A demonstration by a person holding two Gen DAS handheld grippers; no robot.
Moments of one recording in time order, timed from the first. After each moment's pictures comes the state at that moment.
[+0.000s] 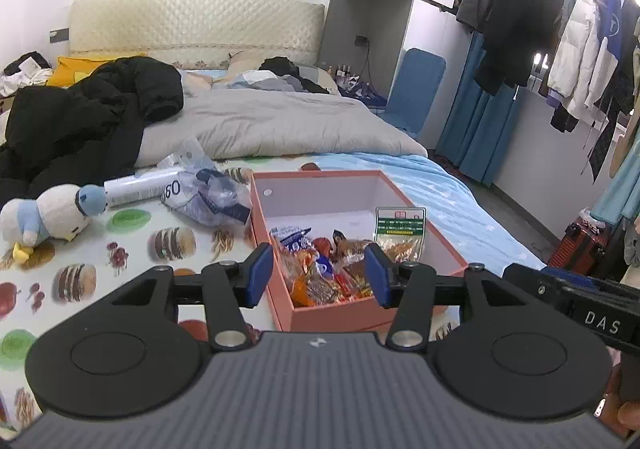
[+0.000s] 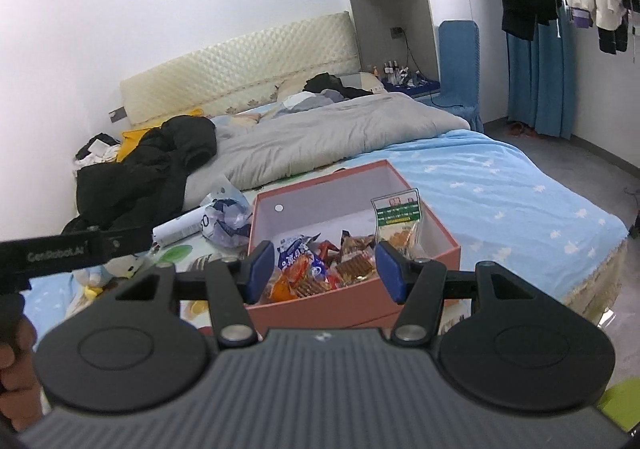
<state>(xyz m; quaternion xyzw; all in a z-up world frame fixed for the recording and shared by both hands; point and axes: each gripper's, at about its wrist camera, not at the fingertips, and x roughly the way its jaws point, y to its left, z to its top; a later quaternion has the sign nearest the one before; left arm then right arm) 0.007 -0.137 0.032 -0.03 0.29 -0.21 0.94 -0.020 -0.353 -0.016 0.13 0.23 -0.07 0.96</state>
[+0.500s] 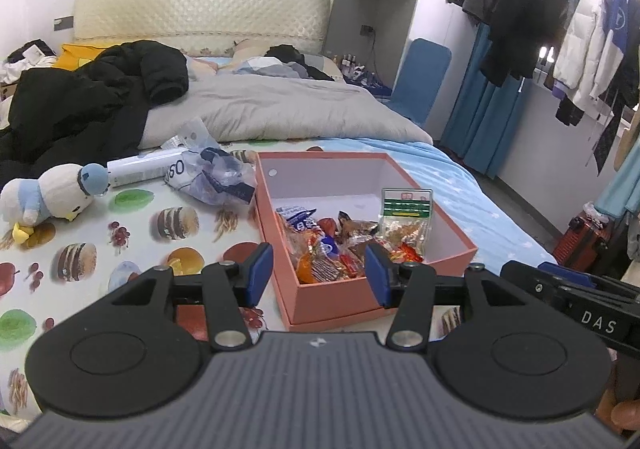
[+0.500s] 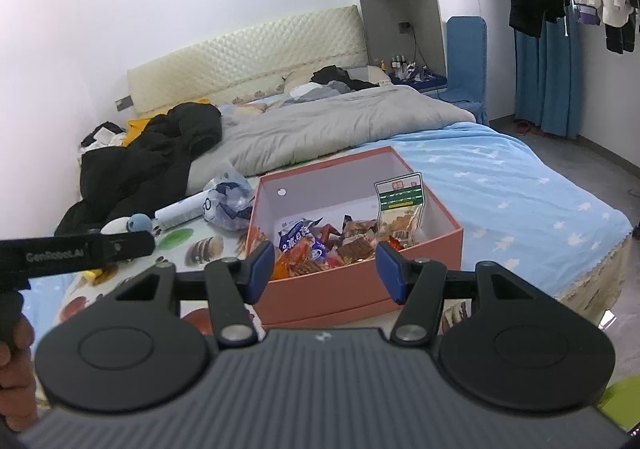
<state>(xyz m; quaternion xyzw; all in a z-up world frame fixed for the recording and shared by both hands) 0.006 -0.133 0.007 -0.03 0.30 -0.20 0.93 -0.027 -0.351 -0.038 0.13 0.24 -0.05 0.96</state>
